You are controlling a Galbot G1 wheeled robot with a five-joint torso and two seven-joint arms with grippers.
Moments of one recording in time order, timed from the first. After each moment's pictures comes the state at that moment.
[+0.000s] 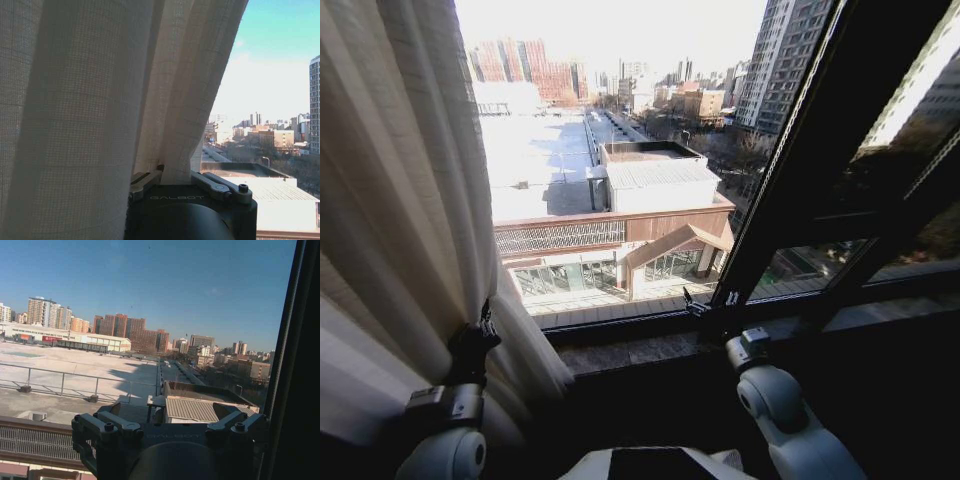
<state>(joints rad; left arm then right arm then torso) 1.77 -1.59 -0.88 -2.38 -0.21 0.05 0.06 -1.48 1.14 0.47 2.20 0.23 -0.20 0.11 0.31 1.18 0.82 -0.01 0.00</state>
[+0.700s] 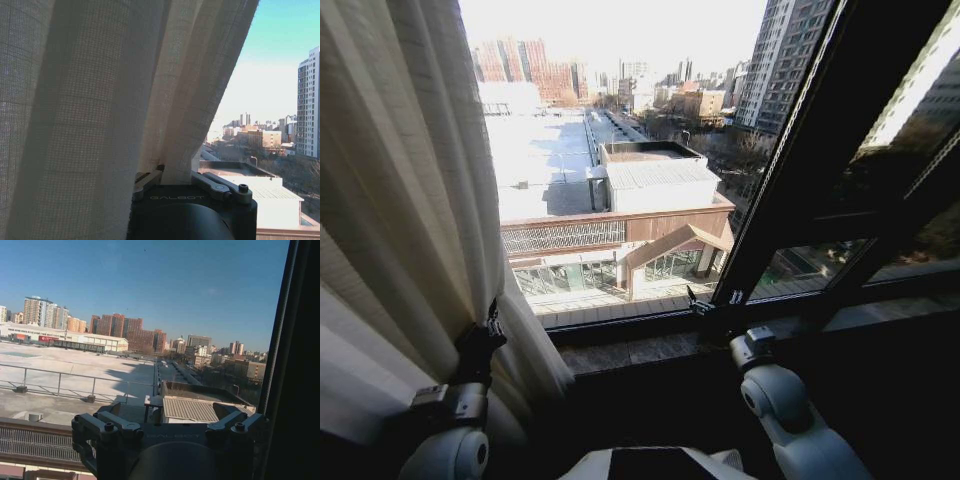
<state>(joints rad) 1.76 -1.59 -0.86 -2.39 -0.23 0.08 0.09 -1.50 1.15 0.49 2.21 0.23 -0.20 0.11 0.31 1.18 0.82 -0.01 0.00</state>
